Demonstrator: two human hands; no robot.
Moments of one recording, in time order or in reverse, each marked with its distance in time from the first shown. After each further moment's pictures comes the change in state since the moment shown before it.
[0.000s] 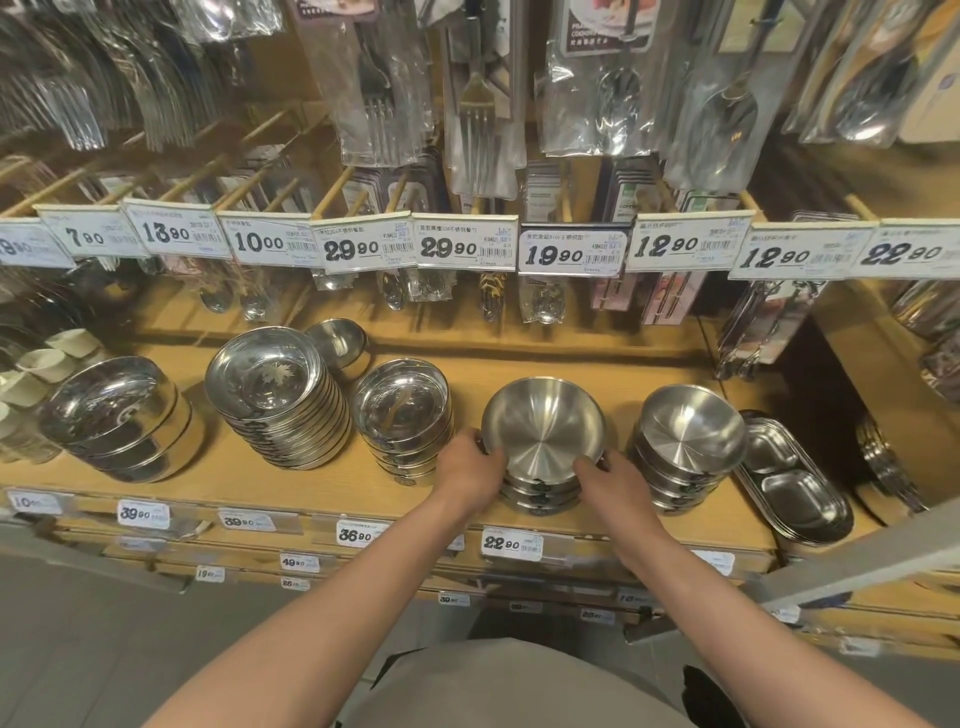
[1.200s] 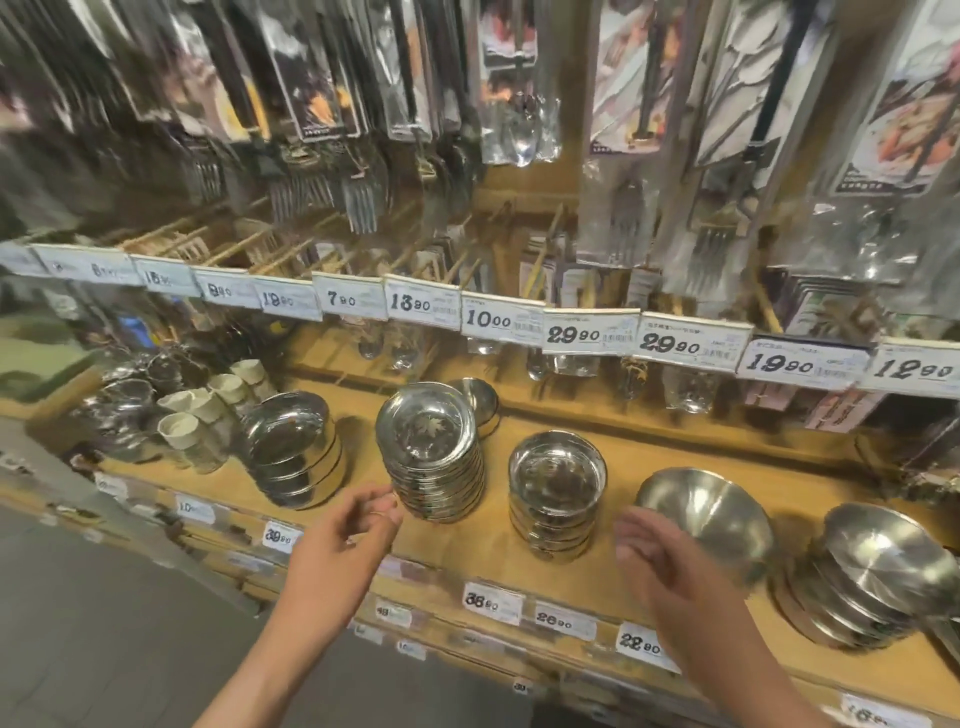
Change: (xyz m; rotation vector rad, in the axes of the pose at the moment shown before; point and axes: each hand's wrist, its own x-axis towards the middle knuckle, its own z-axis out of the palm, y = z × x) left_hand -0.088 -0.090 -0.252 -0.351 0.333 0.153; right_hand -0.082 -0.066 0.080 -0.071 -0.223 -0.510
